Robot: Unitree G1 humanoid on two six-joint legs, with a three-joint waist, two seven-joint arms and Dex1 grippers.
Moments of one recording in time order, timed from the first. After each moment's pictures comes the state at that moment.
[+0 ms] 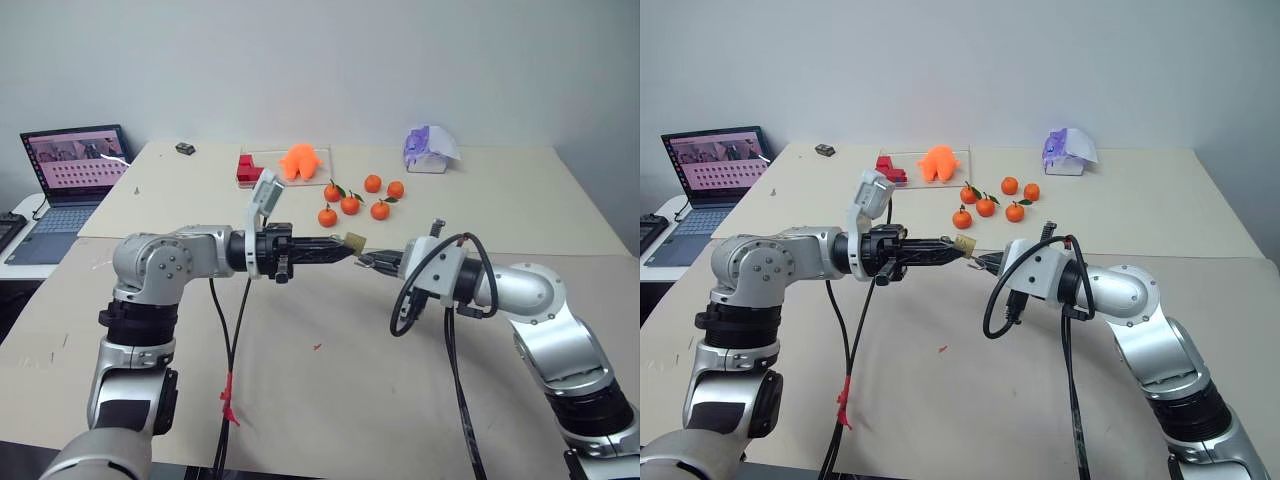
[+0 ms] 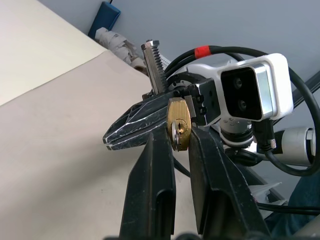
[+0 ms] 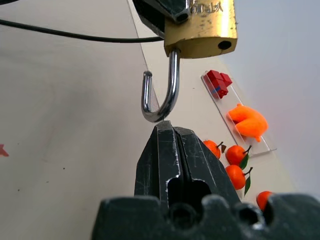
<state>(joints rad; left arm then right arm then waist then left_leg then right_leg) -0.75 0.48 0.02 -0.05 -0.91 1.20 -0.96 -0.37 -0.71 0.15 -0.49 0.06 0.29 0.83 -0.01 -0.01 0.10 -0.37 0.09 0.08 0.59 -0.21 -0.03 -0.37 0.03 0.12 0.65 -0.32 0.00</state>
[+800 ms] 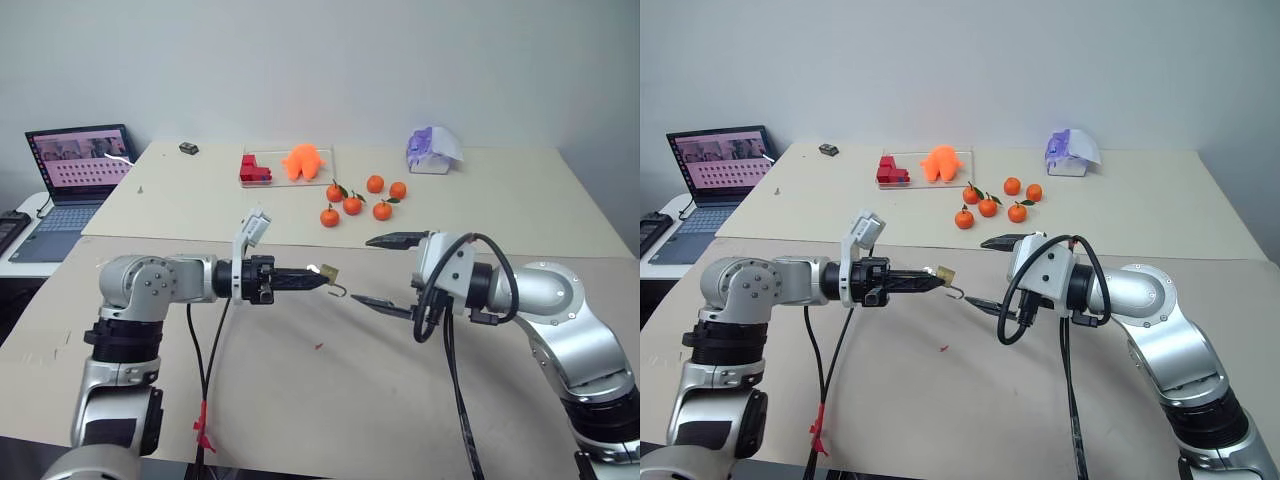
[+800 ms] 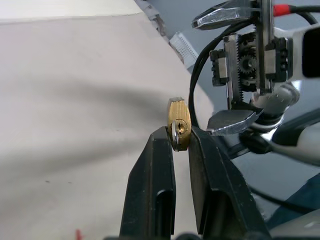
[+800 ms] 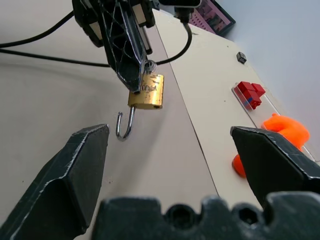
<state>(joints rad) -0.65 0.43 0.12 0.04 -0.95 1.49 -0.77 -0.37 -0.72 0.11 -0.59 0.26 0.43 0.86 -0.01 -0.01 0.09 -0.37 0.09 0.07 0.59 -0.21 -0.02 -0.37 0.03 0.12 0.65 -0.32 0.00</state>
